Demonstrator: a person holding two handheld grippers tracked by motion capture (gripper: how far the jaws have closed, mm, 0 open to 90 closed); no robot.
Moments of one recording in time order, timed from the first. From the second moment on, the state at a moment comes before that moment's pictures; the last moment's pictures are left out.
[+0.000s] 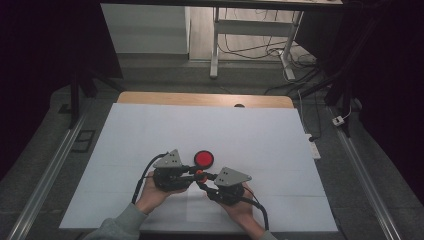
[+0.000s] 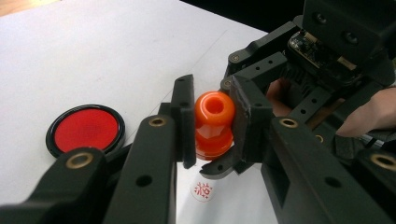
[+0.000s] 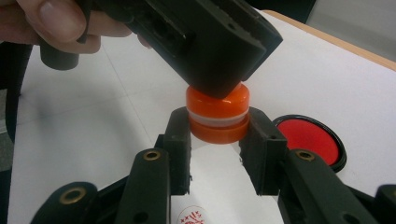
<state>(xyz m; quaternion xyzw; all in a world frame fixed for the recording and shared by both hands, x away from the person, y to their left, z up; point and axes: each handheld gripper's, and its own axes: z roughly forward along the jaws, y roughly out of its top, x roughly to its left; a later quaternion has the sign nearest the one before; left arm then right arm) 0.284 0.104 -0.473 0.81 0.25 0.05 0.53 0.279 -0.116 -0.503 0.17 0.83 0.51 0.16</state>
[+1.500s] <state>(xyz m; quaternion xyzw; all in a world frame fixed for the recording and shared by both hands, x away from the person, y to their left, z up) 0.283 0.100 -0.483 0.81 0.25 0.05 0.53 0.276 -0.115 -0.506 0.19 0.83 0.50 0.17</state>
